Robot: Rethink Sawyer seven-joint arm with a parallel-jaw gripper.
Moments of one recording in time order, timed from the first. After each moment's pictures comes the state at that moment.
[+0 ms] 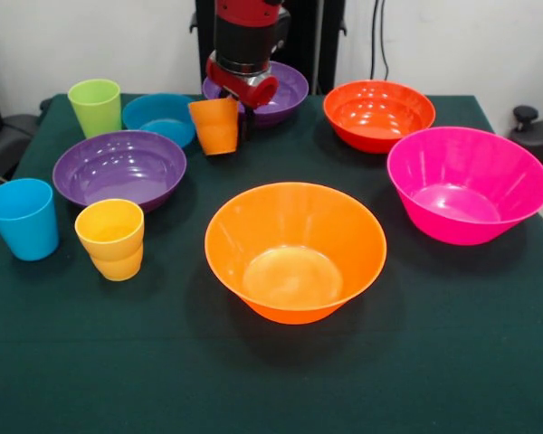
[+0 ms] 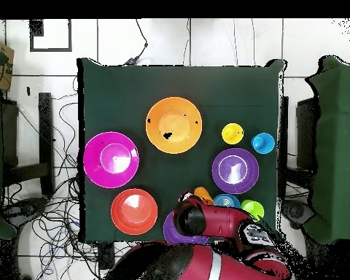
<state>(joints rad) -0.37 -0.49 -0.12 2.01 -0.34 0.04 2.46</state>
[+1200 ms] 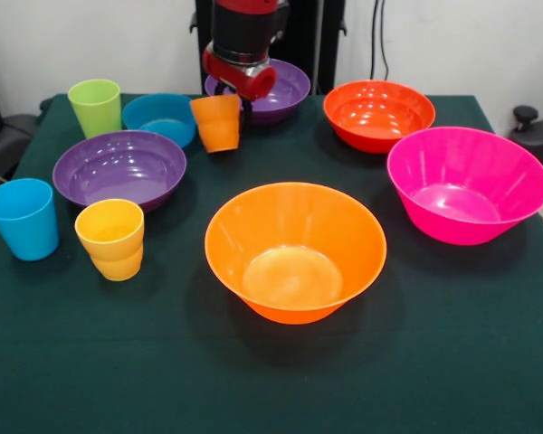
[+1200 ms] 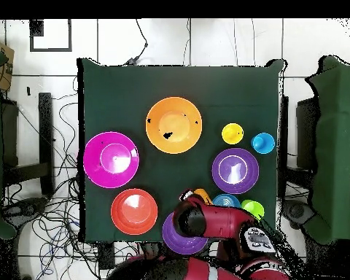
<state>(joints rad) -0.36 -0.55 -0.12 2.02 -0.36 0.04 2.46</state>
